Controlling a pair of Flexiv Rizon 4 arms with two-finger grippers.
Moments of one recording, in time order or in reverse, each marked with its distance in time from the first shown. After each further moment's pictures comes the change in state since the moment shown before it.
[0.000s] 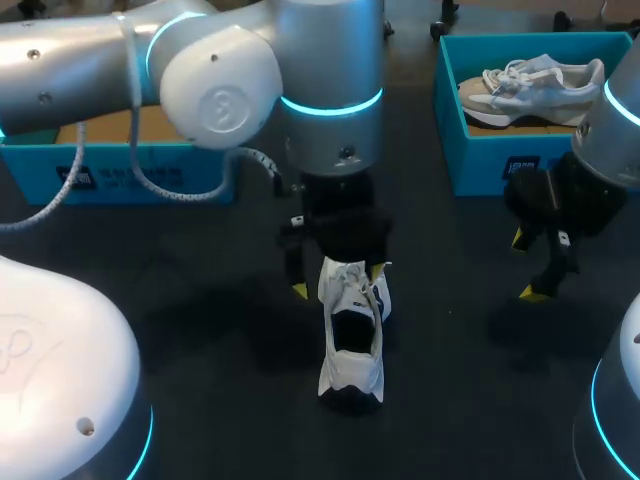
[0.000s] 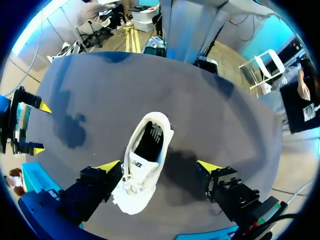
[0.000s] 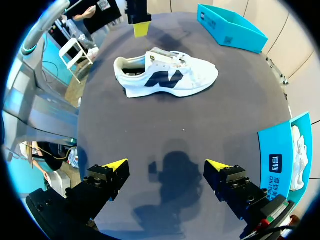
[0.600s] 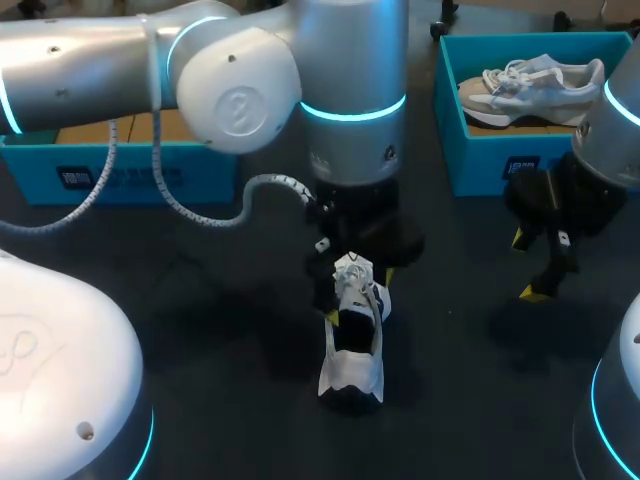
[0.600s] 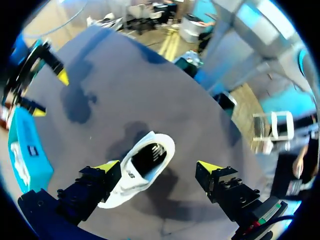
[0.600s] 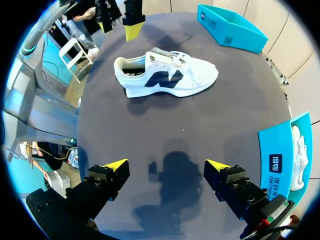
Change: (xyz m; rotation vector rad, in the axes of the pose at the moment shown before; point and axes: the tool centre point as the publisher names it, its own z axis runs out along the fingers) left arm -0.006 -0.039 -0.002 0.042 0.002 -0.527; right arm 0.000 0.000 0.000 0.000 0.000 0.000
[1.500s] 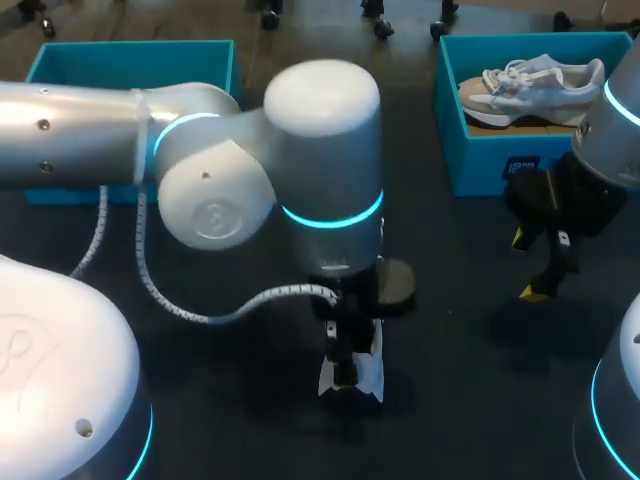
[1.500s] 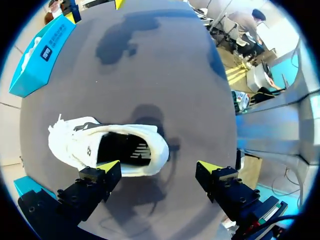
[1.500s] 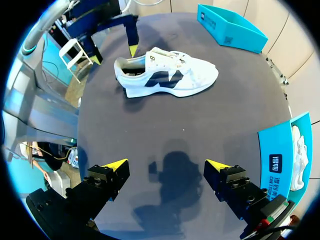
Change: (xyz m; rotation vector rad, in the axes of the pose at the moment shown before) left arm 0.034 -0.008 0.078 -0.008 -0.099 -0.710; right arm 0.000 0.000 0.000 0.000 0.000 0.000
